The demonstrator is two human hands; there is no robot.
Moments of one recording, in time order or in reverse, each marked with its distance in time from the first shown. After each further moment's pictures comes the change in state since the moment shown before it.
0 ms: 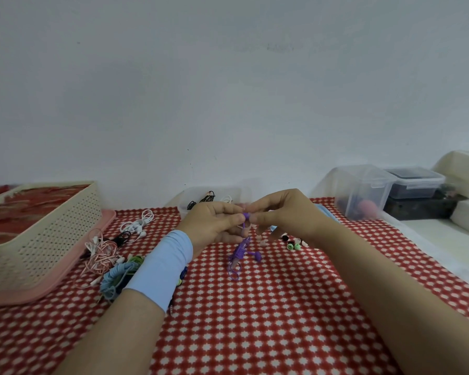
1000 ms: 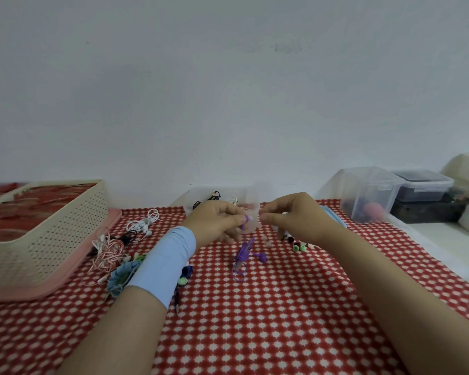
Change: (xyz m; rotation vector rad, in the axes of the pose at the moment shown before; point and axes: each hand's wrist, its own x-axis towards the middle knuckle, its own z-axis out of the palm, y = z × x) left_hand 0.004 0.005 -0.009 0.248 -0.001 -0.013; right_hand 0.011 0.019 -0.004 -0.331 0.172 0.000
